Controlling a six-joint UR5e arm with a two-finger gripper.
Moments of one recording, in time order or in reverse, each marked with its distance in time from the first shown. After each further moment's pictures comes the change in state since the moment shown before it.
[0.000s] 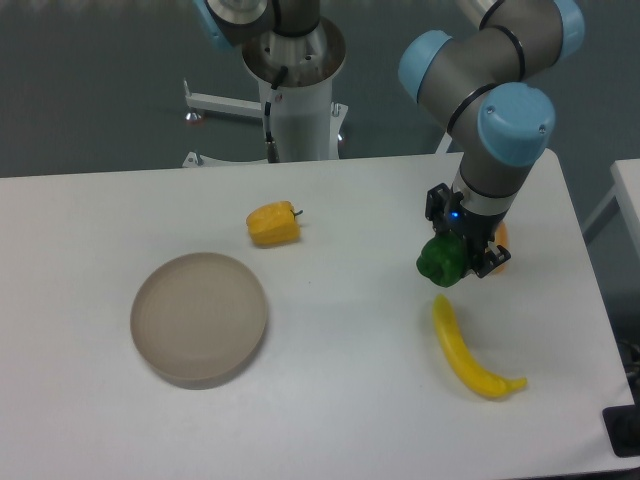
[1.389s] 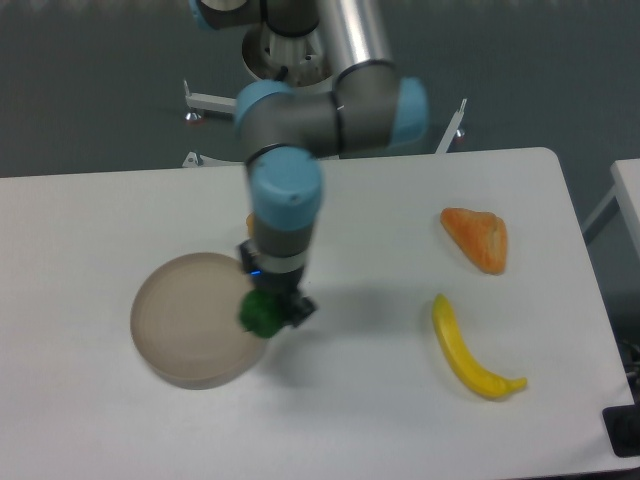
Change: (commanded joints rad) arm -0.475 -0.069 -0.107 0.124 -0.207 -0.601
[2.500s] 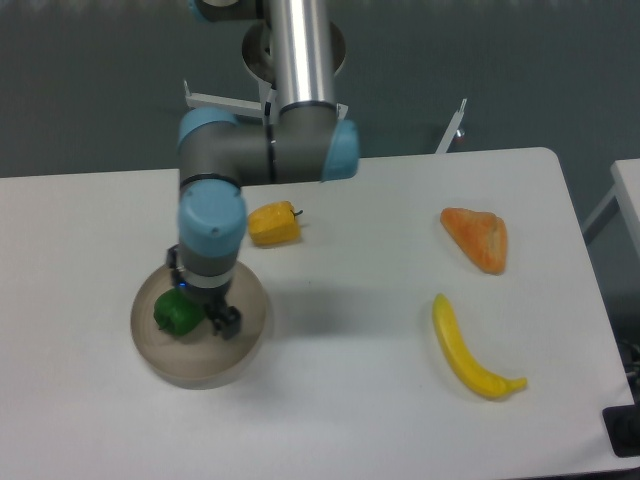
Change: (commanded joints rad) arm 0.076 0.008 0.044 0.012 0.185 0.067
